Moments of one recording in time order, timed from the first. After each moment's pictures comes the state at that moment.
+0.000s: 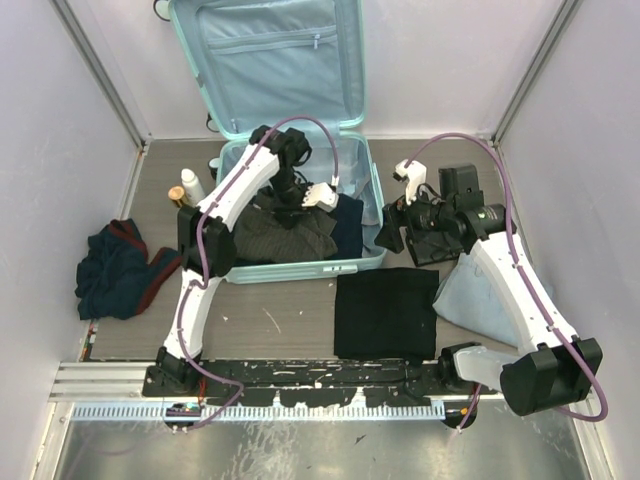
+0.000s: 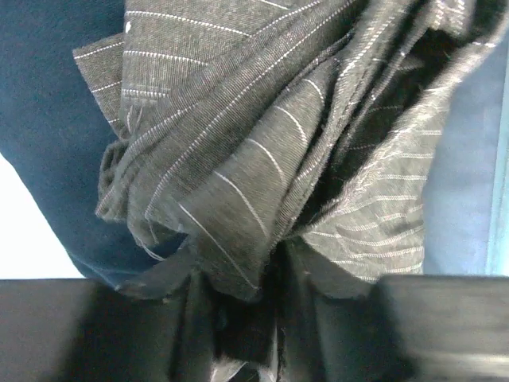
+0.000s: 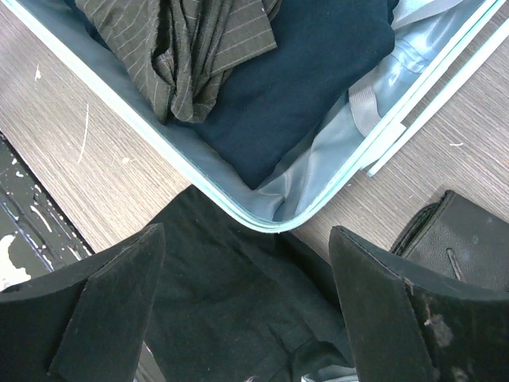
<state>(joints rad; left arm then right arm) -0.51 2.31 2.35 -1.59 0.39 1.29 0.21 1.18 1.16 -0.76 -0.58 -0.24</state>
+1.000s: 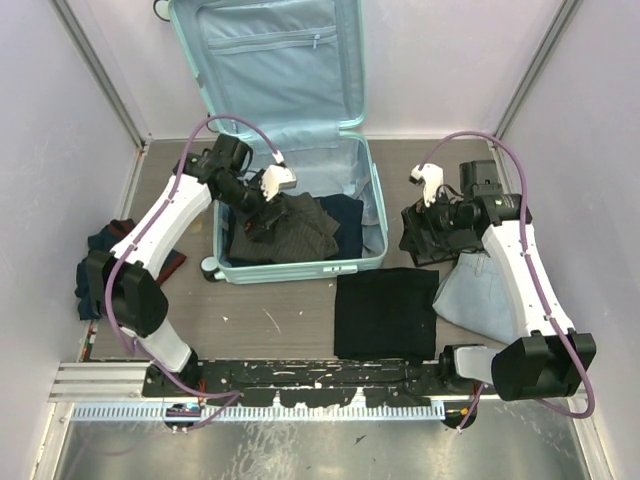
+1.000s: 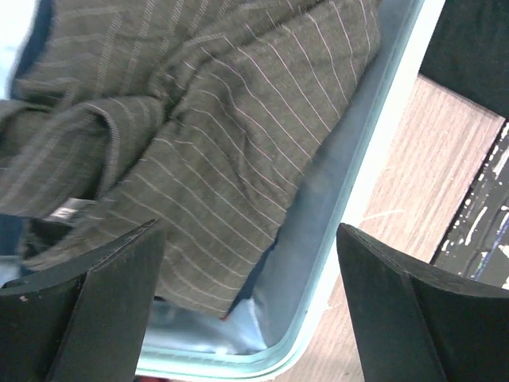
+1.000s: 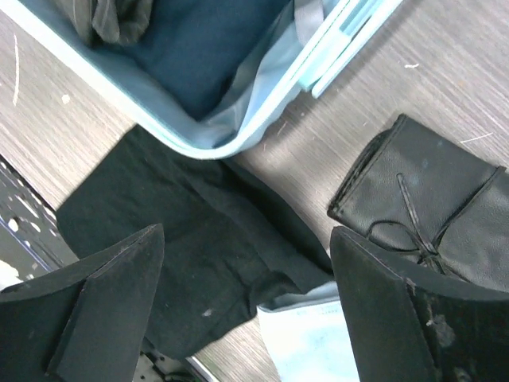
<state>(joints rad) -0.37 1.66 1.63 -1.10 0.53 0.68 0.06 1.24 1.24 -0.98 -0.56 -0.45</state>
